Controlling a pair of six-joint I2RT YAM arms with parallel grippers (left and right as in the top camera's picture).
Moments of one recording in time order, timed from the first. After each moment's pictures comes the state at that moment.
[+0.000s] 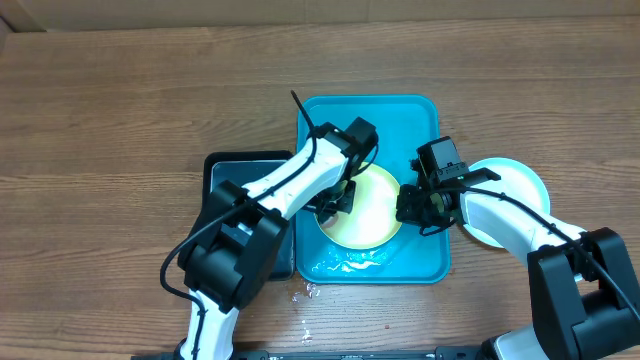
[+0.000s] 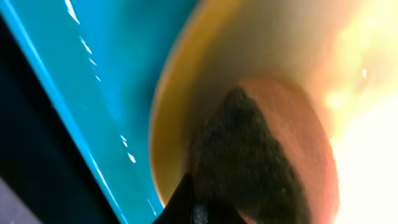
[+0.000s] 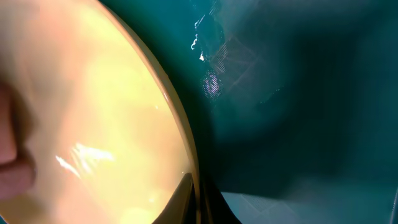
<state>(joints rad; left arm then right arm) -0.62 2.10 1.51 -1.08 -0.10 -0.48 0.31 1.68 0.86 -0.52 -0.26 0.47</state>
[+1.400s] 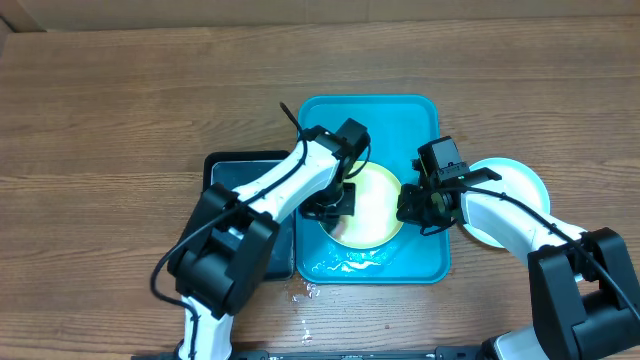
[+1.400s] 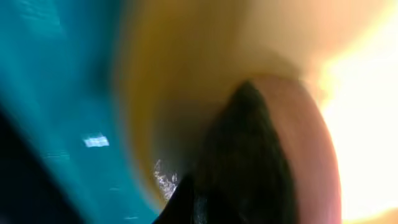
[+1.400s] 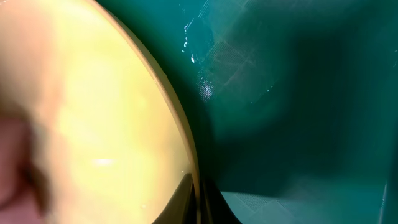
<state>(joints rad) -0.61 2.04 1.44 -1.06 0.04 -0.55 0.31 1.68 0.86 -0.52 -0.25 0.48</state>
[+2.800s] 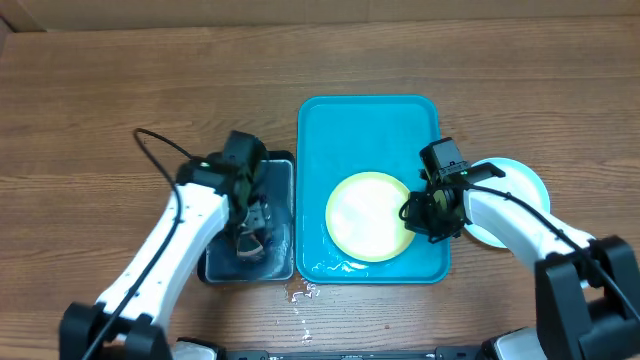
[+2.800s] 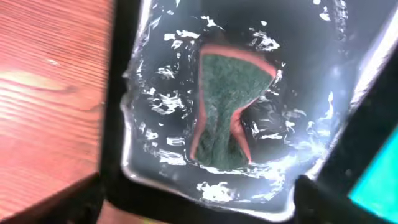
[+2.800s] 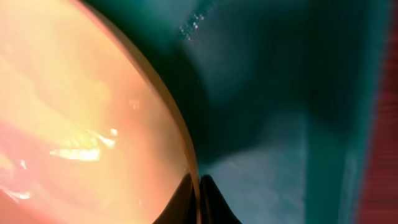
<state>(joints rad) -0.26 1.48 1.07 -1.13 -0.15 -0.55 0.31 1.64 0.92 -0.77 -0.18 0.50</state>
